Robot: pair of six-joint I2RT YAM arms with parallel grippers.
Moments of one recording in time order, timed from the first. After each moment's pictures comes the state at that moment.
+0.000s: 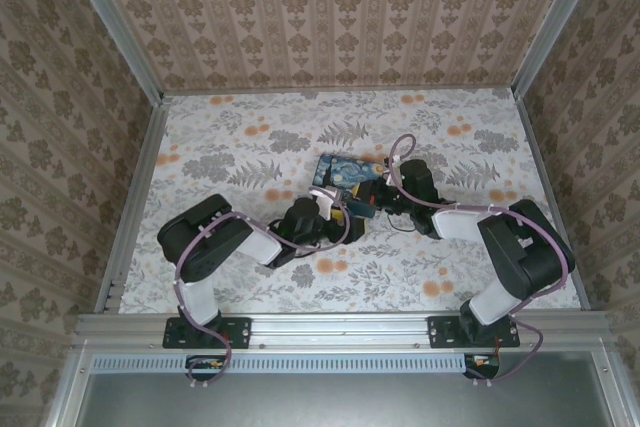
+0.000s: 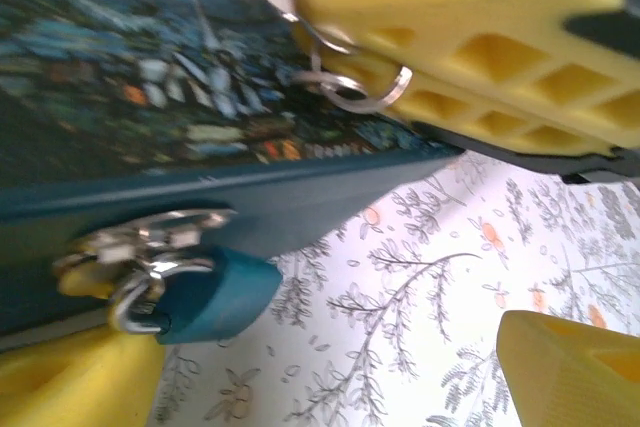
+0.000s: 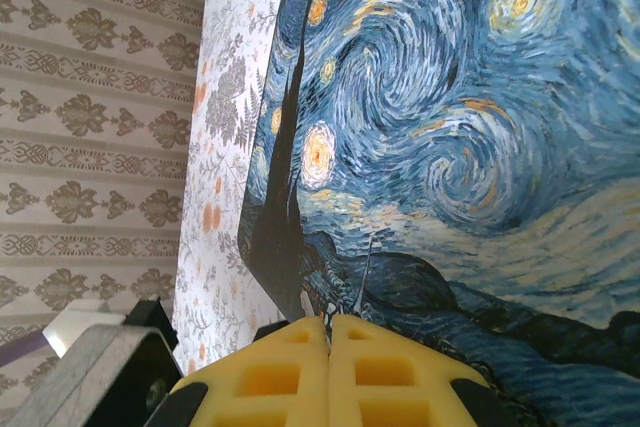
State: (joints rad) left arm -0.91 1.83 0.56 0.87 0.21 -0.59; right arm 0.40 1.59 0.61 0.49 -0.50 0.91
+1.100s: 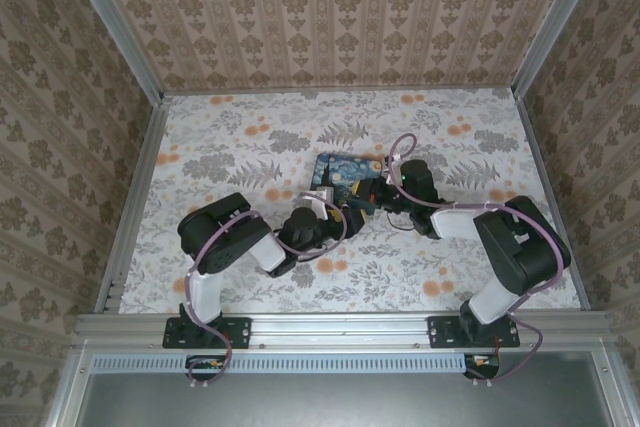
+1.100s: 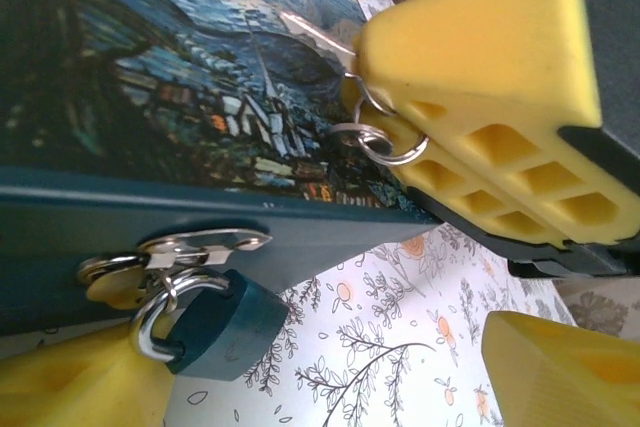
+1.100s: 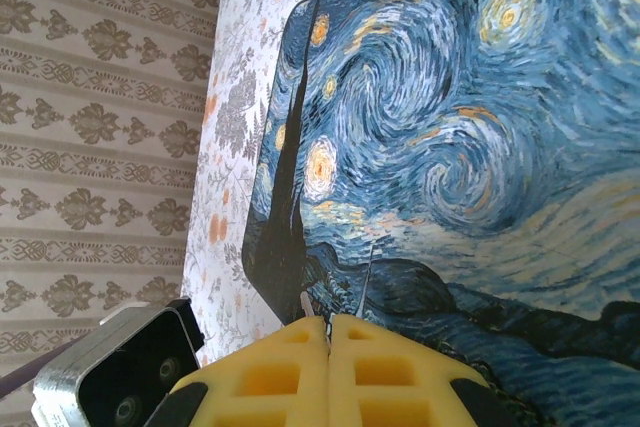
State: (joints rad) left arm -0.94 1.95 0.52 1.20 0.07 -0.86; right arm 0.40 1.62 0.60 0.57 -0.50 0.92
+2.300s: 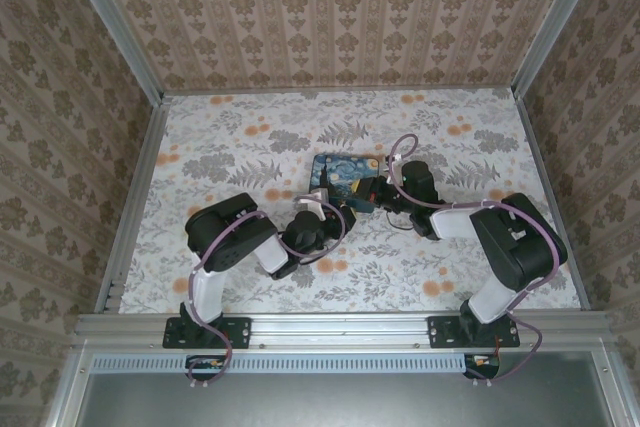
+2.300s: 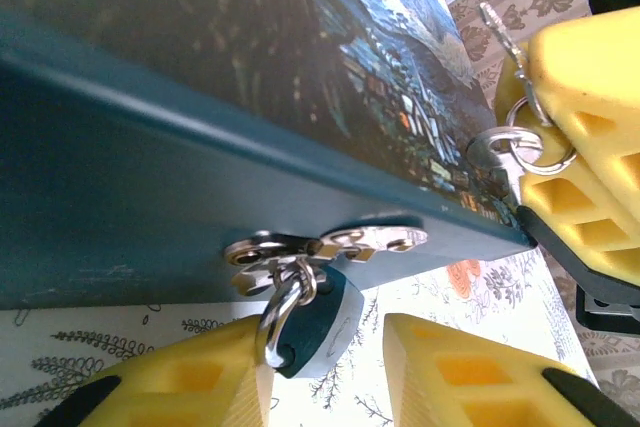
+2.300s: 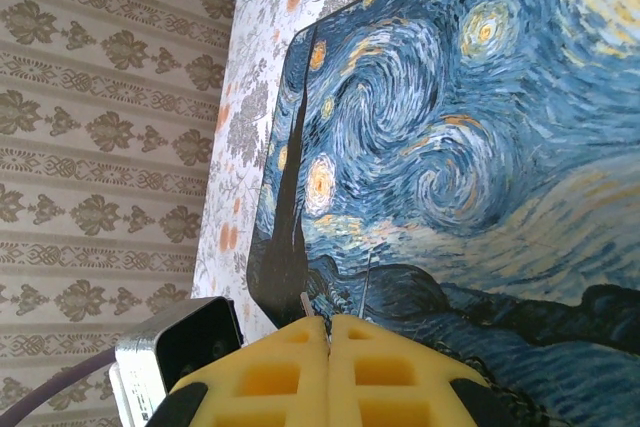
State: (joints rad) left arm -0.96 2.00 0.53 1.20 -0.06 -0.96; right arm 0.39 1.65 0.59 0.66 -0.51 0.94
